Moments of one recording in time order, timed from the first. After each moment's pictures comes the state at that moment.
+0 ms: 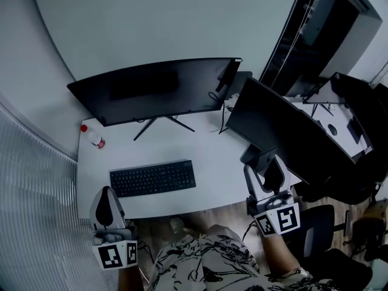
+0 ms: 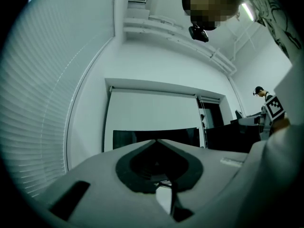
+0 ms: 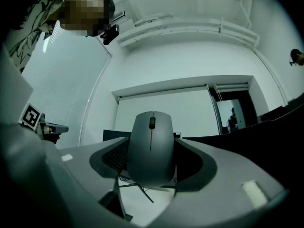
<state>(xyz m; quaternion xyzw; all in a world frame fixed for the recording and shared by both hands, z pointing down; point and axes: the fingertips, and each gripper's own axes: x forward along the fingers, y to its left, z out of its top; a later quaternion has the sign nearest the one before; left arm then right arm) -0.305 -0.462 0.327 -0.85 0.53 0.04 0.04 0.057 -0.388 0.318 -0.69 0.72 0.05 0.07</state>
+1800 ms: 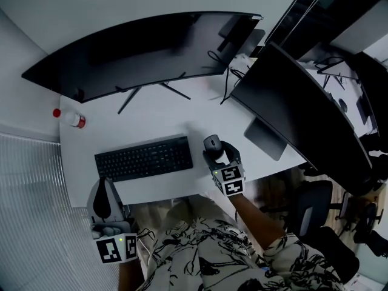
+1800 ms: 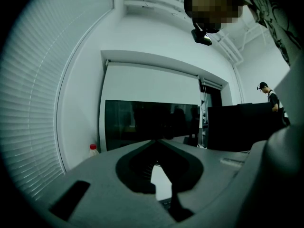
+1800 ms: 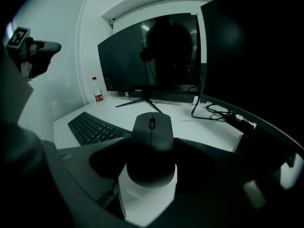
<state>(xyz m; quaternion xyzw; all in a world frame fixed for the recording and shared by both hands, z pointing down) -0.268 -0.523 0.417 -0.85 0.52 -0.05 -0.04 0.027 -0.492 0.673 -0.62 0.72 -0.23 -0.22</state>
